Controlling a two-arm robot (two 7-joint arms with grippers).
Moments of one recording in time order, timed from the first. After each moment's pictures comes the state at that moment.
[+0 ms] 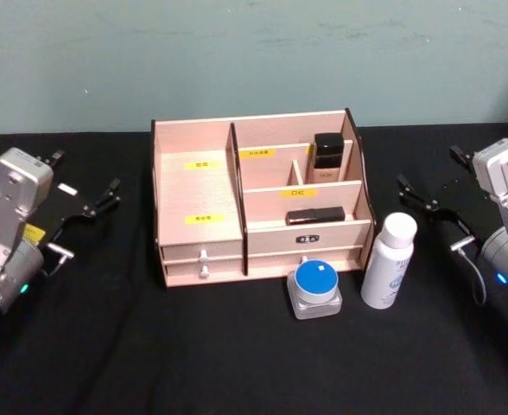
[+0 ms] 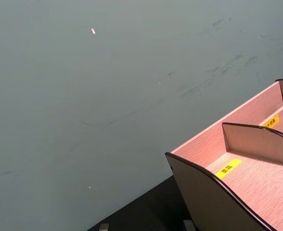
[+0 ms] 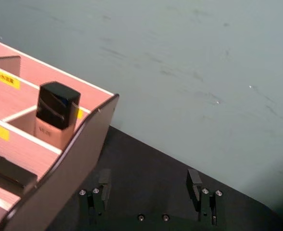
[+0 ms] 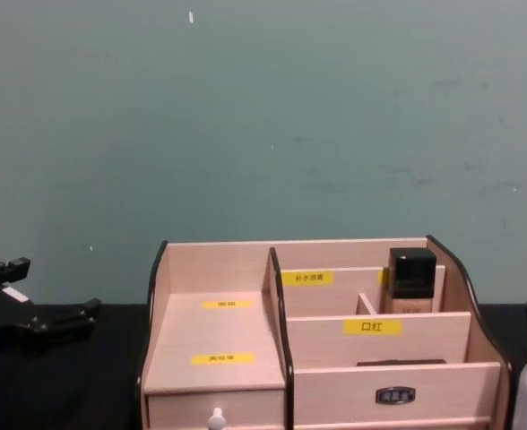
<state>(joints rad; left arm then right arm) -0.20 0.60 0.45 -1.41 -0.25 -0.12 0.03 0.20 0.60 -0.45 -1.42 0.26 -0.12 -0.02</state>
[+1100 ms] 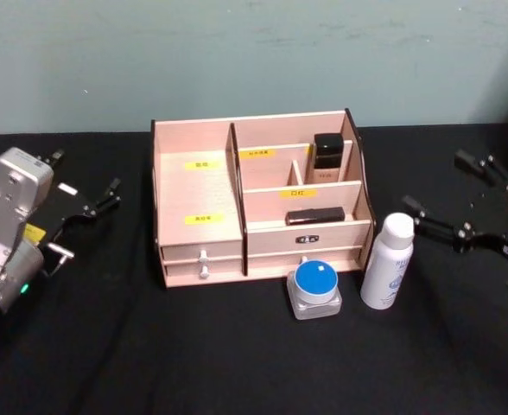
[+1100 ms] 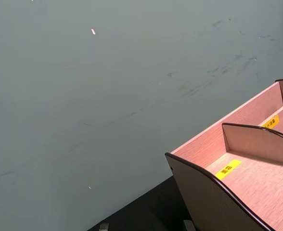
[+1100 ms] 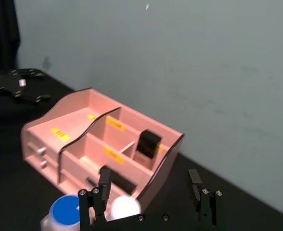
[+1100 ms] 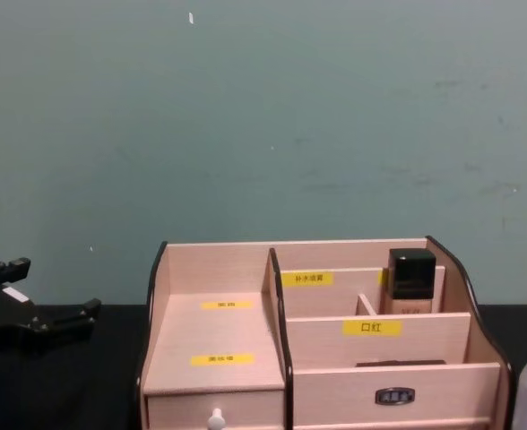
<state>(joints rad) -0.20 0.60 0.45 -1.41 -0.25 -0.12 0.03 -0.19 0.85 -0.16 -1.98 0.49 0.02 0.19</state>
